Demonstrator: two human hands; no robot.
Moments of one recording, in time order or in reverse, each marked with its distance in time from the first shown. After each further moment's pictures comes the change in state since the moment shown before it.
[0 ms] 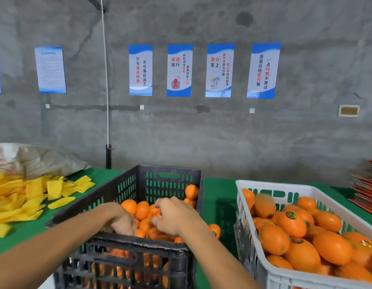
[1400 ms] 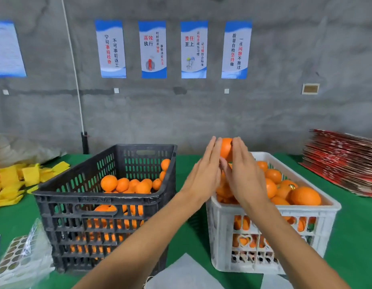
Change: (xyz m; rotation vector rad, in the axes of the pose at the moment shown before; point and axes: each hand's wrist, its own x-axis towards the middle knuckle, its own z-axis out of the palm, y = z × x) left_hand -0.113 0.310 0.084 -0.144 1.072 0.880; right_hand -0.192 0.121 -0.070 -0.192 0.773 0.324
